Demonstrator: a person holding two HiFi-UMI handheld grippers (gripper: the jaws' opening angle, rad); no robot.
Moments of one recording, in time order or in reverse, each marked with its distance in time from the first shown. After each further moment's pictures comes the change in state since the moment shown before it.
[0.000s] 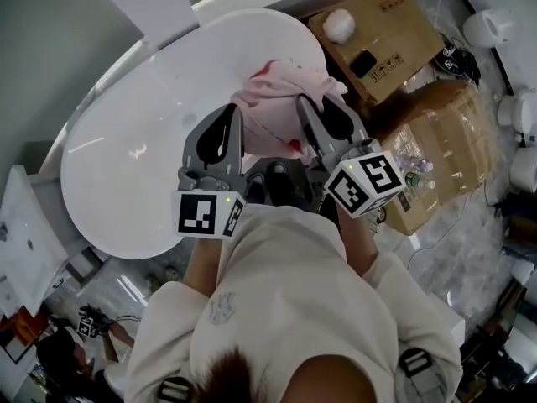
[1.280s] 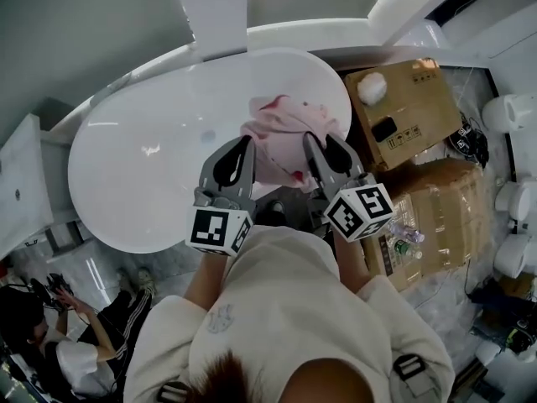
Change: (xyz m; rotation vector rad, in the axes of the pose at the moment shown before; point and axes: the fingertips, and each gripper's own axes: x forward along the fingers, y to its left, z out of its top) left arm -0.018 0.032 -0.018 -0.062 -0.019 0.220; right arm 0.044 0.017 -0.016 -0.005 0.088 0.193
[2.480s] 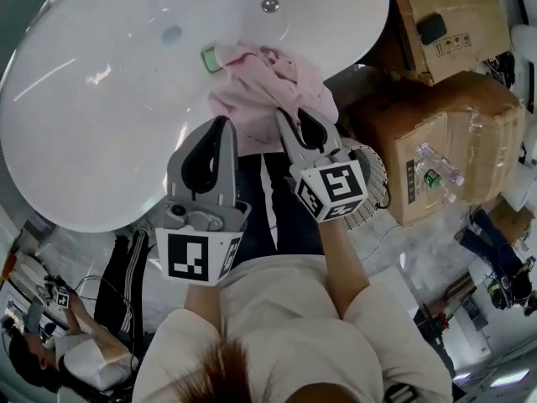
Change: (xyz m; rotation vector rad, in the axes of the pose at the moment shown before) left arm -0.028 0.028 -0.205 -0.096 0.253 0.005; right arm 0.005 -0.066 -0.330 0.042 0.395 -0.160
